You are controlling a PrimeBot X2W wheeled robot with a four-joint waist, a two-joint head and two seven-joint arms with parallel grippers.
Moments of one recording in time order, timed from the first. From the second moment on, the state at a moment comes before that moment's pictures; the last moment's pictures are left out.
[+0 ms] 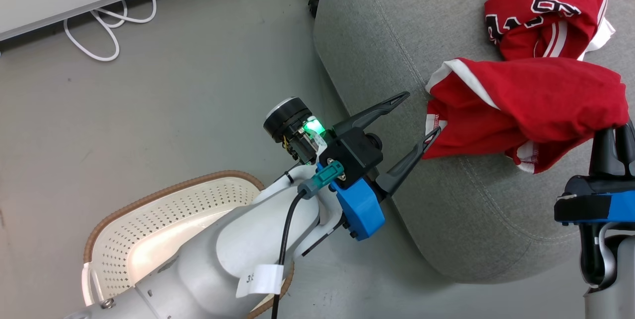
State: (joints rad) left arm -0.85 0.14 -1.10 0.44 -0.54 -0.08 -0.23; right arm -0.29 -0.07 -0.27 0.13 0.05 0.13 -0.26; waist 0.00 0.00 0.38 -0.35
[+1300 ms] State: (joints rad) left arm -1.10 0.24 -1.07 0.29 -0.45 -0.04 -0.13; right arm -0.91 -0.51 -0.60 0.25 0.14 0.13 -0.26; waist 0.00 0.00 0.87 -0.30
